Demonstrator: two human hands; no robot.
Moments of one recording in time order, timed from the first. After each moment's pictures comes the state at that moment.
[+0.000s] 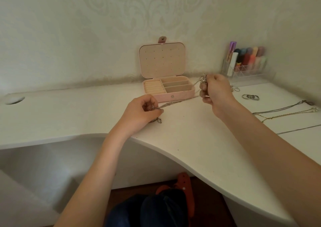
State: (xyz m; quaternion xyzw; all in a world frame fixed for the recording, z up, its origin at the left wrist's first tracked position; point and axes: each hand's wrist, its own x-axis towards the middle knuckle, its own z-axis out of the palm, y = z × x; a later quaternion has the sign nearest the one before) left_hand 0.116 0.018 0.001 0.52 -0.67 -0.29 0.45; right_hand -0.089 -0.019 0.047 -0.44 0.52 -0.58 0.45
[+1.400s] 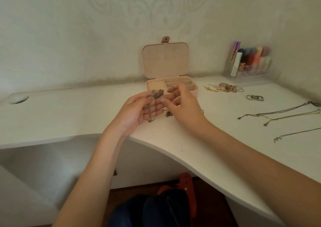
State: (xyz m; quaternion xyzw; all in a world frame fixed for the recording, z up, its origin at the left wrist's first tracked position) left_hand 0.120 0.025 0.017 0.37 -0.47 -0.59 0.55; right_hand -0.029 0.010 0.013 -0.71 0.44 -0.47 0.27
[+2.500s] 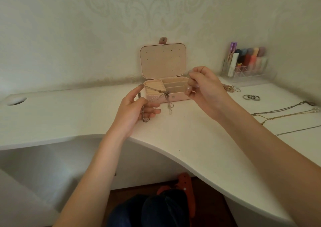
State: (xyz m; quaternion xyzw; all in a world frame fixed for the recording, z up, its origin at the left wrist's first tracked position) left_hand 0.115 0.028 0.017 0.46 -0.48 -0.48 0.57; right_hand -0.068 -0.002 0.057 -0.45 0.33 -0.59 0.59
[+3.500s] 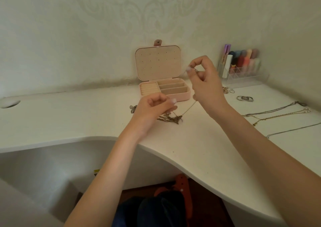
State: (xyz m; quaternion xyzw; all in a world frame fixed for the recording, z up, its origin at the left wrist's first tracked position) left_hand 0.073 0.029 0.019 0.40 -0.59 -0.45 0.54; right_hand -0.080 -0.001 0.058 -0.65 0.43 -0.60 0.20
